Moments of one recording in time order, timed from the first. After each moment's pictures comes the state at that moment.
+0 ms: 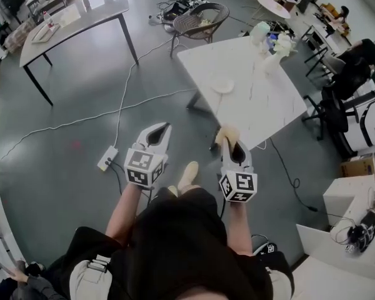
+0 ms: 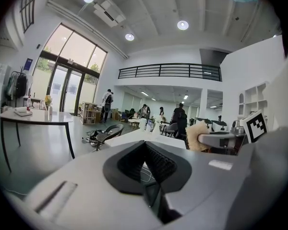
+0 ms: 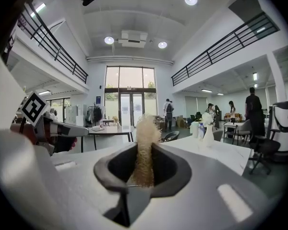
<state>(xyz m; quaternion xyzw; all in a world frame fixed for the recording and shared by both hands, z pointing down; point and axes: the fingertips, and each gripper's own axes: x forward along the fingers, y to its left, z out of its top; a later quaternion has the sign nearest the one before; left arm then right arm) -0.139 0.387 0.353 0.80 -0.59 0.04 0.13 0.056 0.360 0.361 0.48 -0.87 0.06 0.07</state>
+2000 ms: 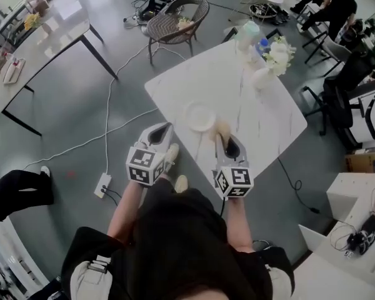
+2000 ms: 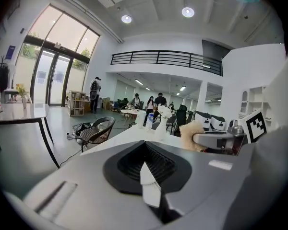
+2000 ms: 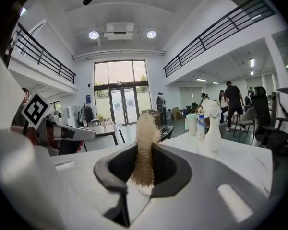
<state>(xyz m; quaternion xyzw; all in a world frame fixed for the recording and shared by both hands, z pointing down) -0.091 0.053 0.400 0.82 -0.54 0.09 0.17 0.077 0.045 0.408 0.49 -0.86 0.12 0.08</state>
